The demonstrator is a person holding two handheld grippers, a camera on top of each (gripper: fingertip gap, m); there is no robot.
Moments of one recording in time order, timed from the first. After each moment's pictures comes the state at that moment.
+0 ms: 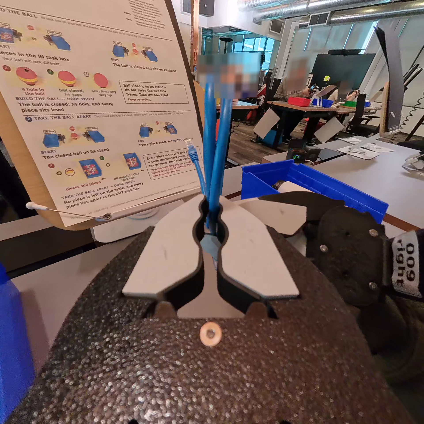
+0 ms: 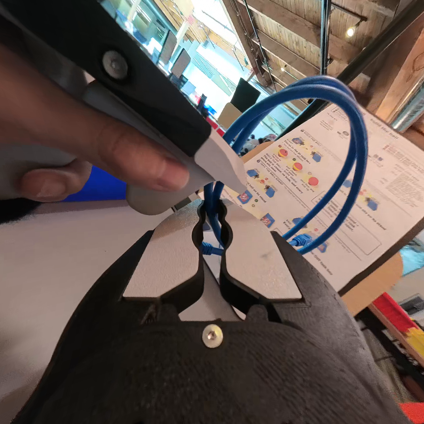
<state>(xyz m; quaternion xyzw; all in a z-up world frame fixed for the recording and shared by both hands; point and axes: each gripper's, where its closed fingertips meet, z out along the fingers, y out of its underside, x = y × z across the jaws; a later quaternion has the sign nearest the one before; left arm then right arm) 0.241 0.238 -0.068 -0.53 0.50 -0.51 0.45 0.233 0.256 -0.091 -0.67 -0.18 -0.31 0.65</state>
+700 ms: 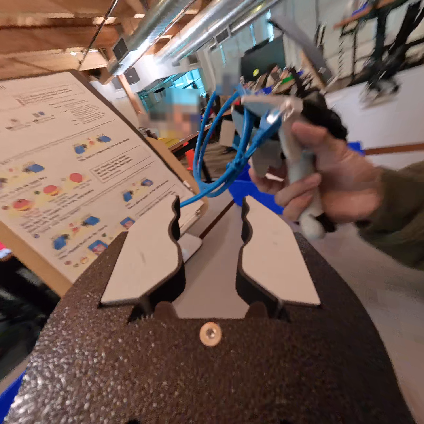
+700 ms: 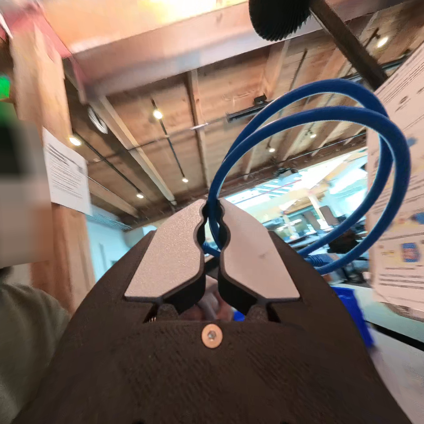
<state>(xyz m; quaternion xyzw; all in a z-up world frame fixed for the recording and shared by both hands) 0.224 0.220 -0.048 -0.31 0.63 -0.49 0.52 0.257 0.168 0.010 -0.37 0.05 0.36 0.86</state>
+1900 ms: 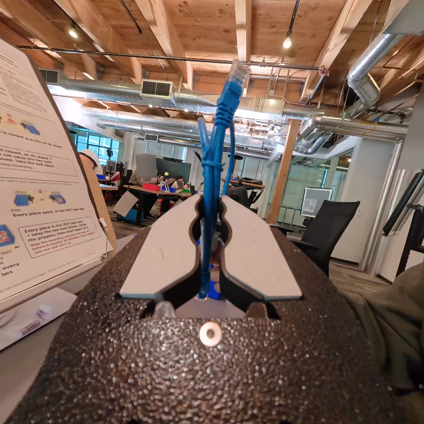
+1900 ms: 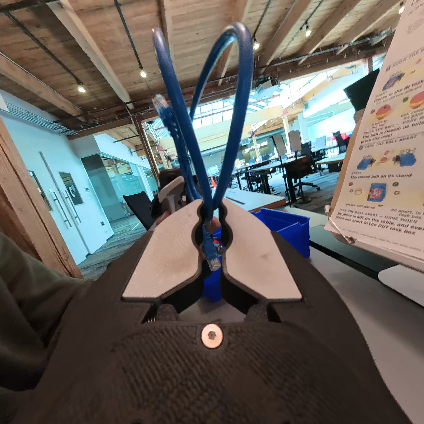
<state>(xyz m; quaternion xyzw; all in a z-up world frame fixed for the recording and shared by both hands) 0.197 0.236 -0.018 -0.28 0.45 -0.80 0.28 0.226 0.211 -0.040 -0.57 -0.01 0.27 0.78</state>
